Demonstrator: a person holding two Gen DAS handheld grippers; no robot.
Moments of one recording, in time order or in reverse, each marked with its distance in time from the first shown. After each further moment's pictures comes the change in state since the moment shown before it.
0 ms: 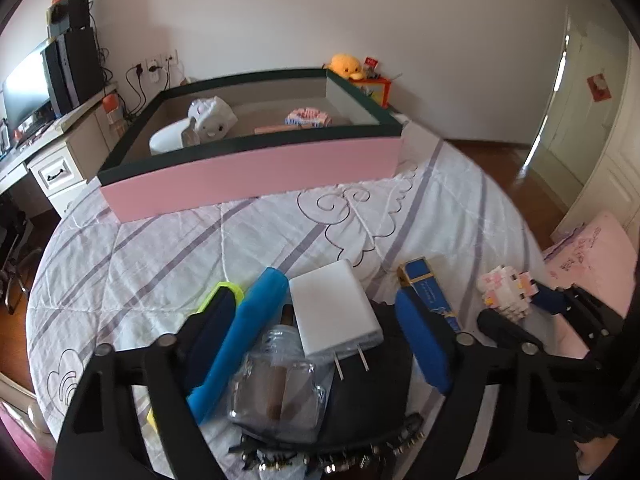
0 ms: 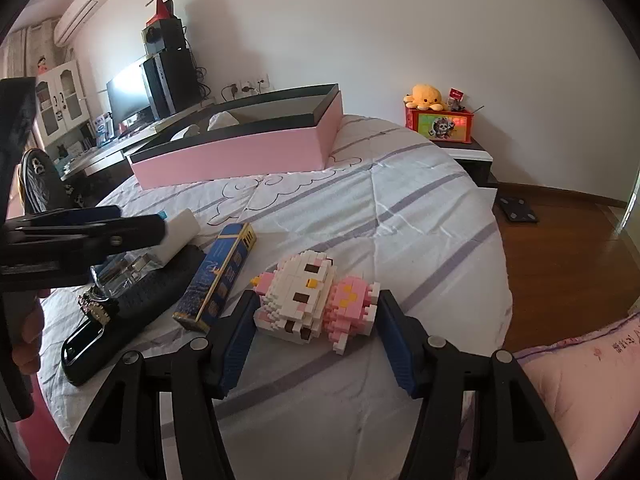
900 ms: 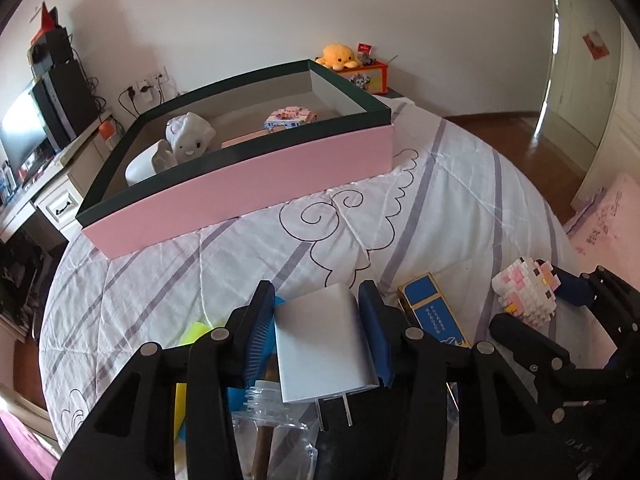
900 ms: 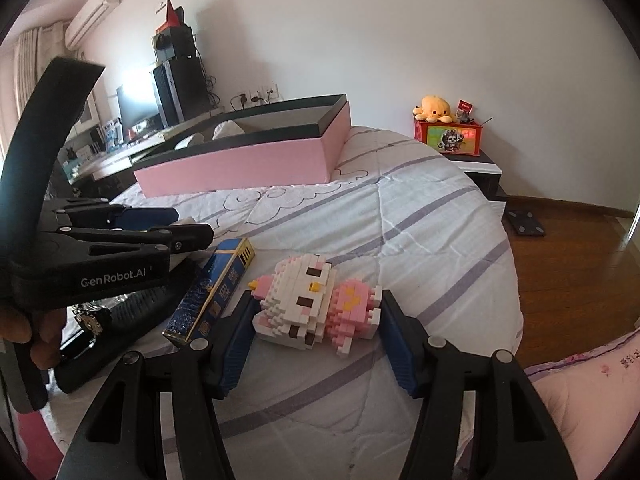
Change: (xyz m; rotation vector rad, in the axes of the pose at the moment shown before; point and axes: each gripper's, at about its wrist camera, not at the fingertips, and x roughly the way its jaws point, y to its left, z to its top) left arm 0.020 -0.025 0.014 0.108 0.000 0.073; right arm 0.005 -0.006 0.003 -0.004 -0.047 0.040
